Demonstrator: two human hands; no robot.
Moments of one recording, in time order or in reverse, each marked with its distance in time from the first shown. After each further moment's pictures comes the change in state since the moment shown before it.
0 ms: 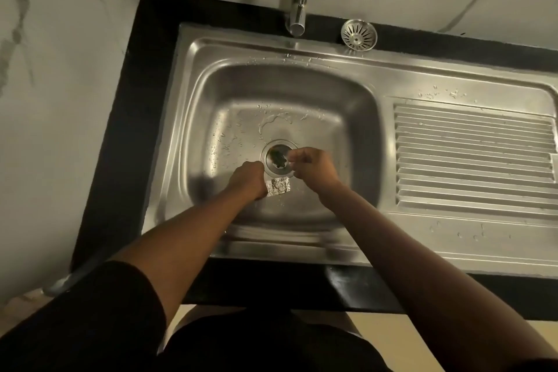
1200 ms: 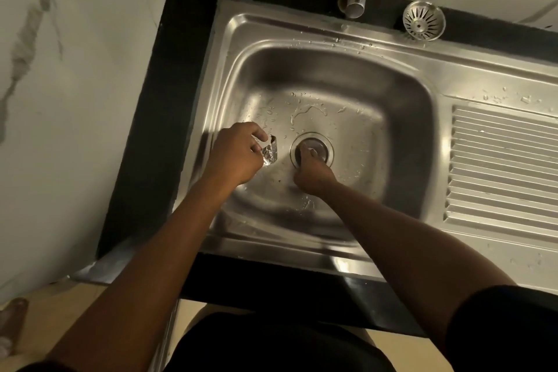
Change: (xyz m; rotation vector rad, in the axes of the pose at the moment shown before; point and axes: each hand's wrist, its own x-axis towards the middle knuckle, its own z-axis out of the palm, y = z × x) left_hand -0.045 -0.055 -0.081 -0.434 0.380 0.035; right_hand 0.050 0.024 0.079 -0.768 -0.285 -0.014
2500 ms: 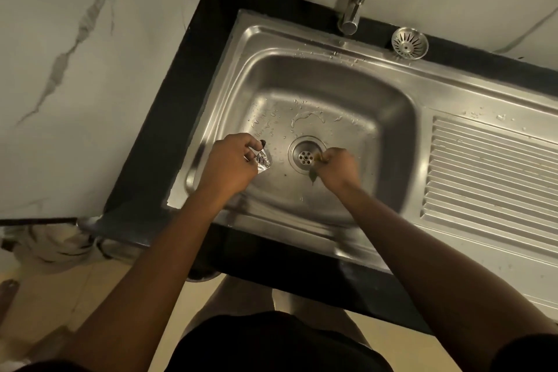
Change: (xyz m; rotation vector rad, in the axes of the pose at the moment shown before) left_hand -0.078 0.006 0.005 -0.094 0.135 -0.039; right_hand -0.069 0.027 -0.054 0.201 0.316 -0.007
